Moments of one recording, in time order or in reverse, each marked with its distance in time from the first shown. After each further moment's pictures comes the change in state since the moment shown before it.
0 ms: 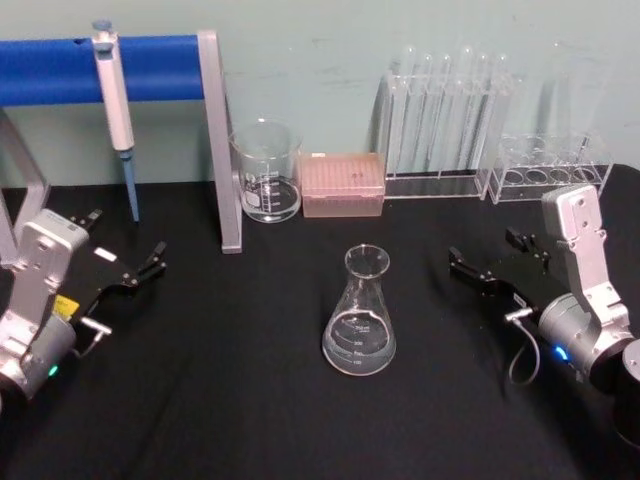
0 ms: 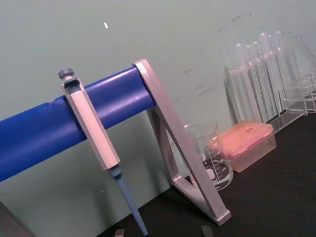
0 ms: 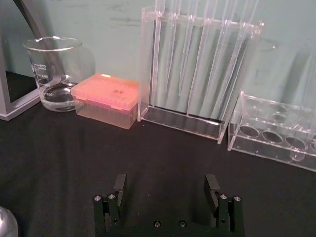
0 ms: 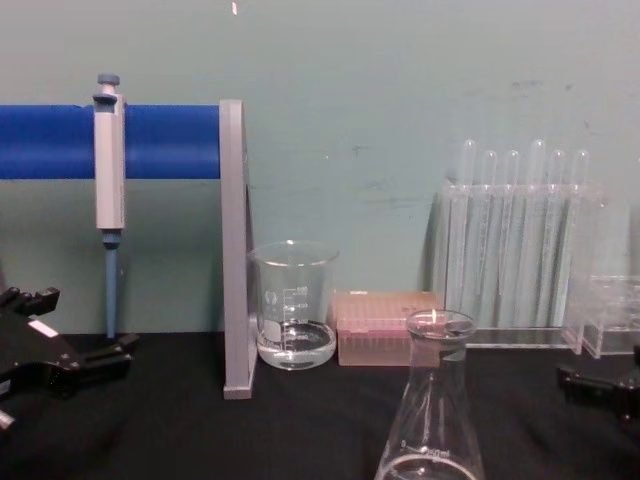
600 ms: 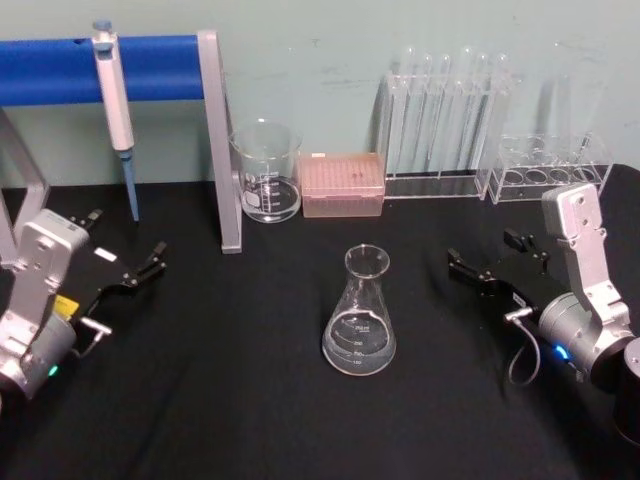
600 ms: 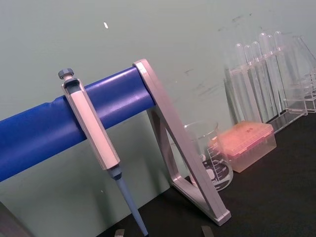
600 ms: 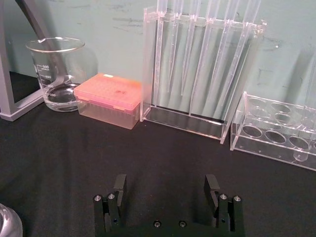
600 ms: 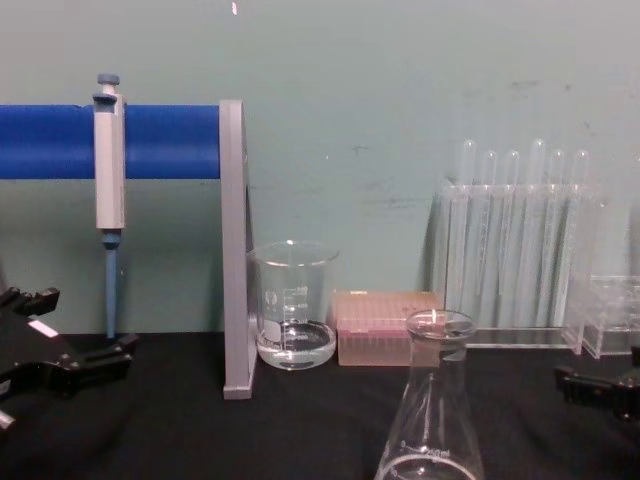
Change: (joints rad) left arm 0.000 0.000 0.000 0.000 0.000 0.000 0.000; right arm -0.003 -0.005 0.012 -0.007 0.000 0.019 0.019
